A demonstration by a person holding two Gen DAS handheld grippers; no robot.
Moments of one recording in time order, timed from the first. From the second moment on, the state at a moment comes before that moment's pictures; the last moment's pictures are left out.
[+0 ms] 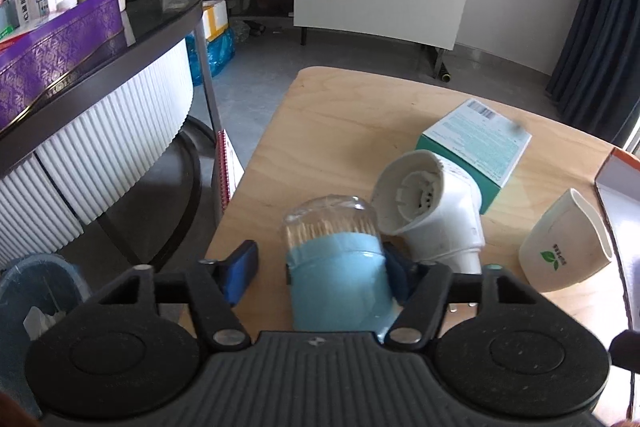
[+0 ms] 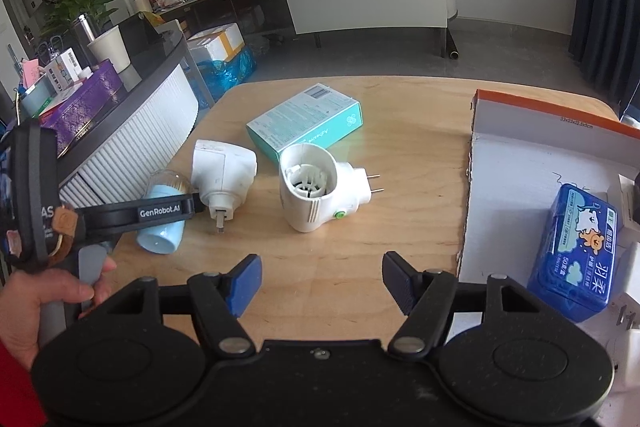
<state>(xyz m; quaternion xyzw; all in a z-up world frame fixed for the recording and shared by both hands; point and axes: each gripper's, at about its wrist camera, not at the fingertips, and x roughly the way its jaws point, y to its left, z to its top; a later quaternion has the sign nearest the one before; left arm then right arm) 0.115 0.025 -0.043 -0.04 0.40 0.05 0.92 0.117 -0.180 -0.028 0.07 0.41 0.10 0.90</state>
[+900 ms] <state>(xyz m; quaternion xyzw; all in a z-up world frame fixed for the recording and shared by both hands) 0.083 0.014 -0.035 -0.06 0.39 -0.02 0.92 0.183 -0.159 -0.058 0.02 0.40 0.10 0.91</state>
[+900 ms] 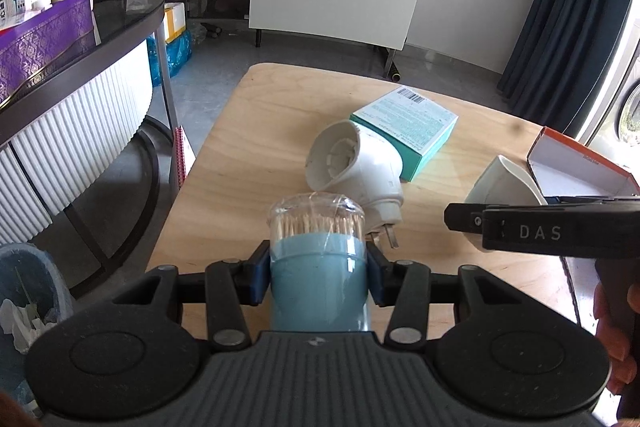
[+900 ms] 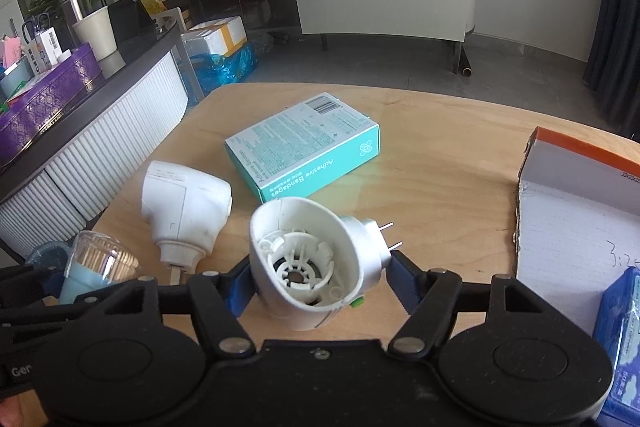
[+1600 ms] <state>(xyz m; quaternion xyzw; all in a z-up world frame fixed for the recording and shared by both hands) 0.039 -0.023 0.013 -0.05 0.36 -0.04 0.93 0.081 -0.185 0.011 0.04 0.36 0.05 0.93</state>
